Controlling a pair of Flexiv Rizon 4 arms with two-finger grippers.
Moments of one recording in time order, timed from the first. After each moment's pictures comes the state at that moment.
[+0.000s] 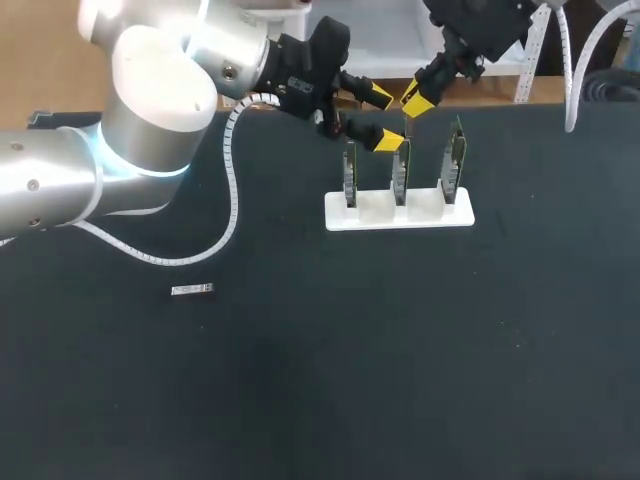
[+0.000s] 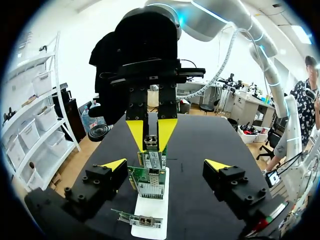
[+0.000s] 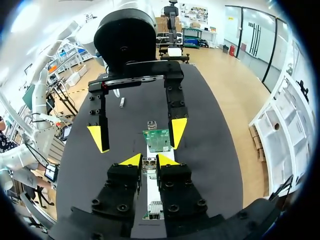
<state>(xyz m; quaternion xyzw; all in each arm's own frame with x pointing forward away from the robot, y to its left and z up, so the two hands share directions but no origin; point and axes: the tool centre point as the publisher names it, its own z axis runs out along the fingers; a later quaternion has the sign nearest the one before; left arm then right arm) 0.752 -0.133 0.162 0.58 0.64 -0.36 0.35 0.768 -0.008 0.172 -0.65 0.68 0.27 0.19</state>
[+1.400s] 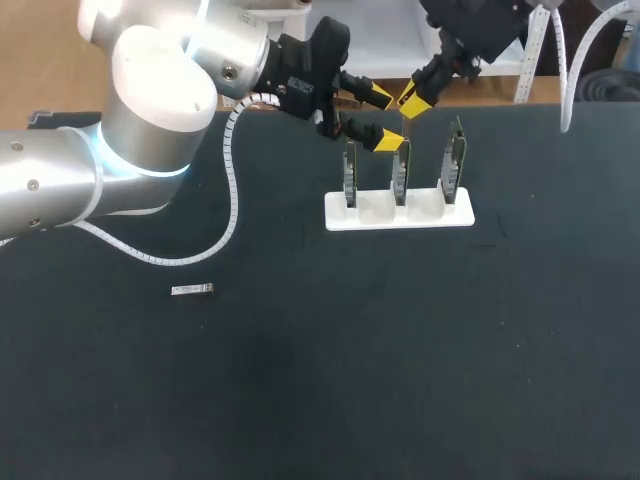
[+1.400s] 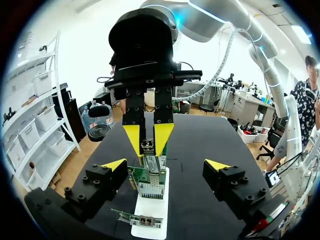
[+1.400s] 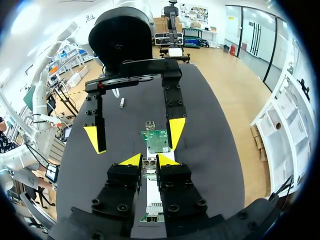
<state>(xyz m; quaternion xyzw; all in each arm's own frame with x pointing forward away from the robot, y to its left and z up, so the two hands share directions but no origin) 0.752 -0.133 0.162 0.58 0.64 -0.36 0.35 0.770 -0.005 0.168 -0.65 0.68 0.28 0.18</state>
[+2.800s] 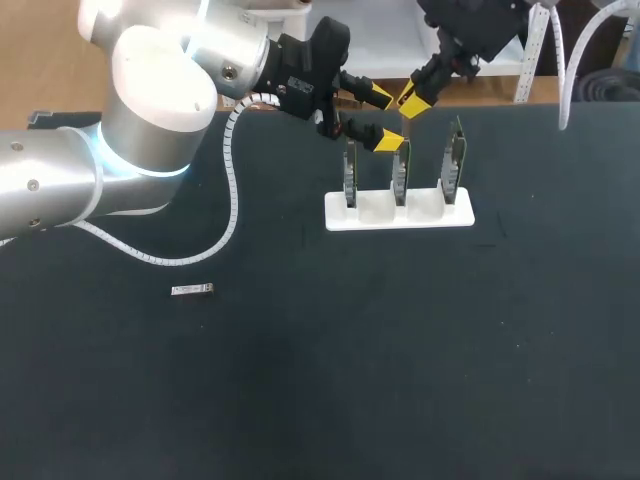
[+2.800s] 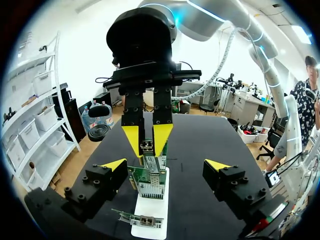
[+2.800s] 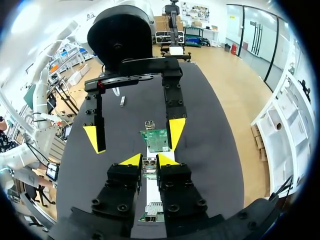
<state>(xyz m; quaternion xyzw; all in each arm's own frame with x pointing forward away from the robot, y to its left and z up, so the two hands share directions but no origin) 0.752 -0.133 0.162 0.58 0.64 -0.36 0.35 0.771 -0.005 0.167 -0.65 0.68 0.28 0.18</state>
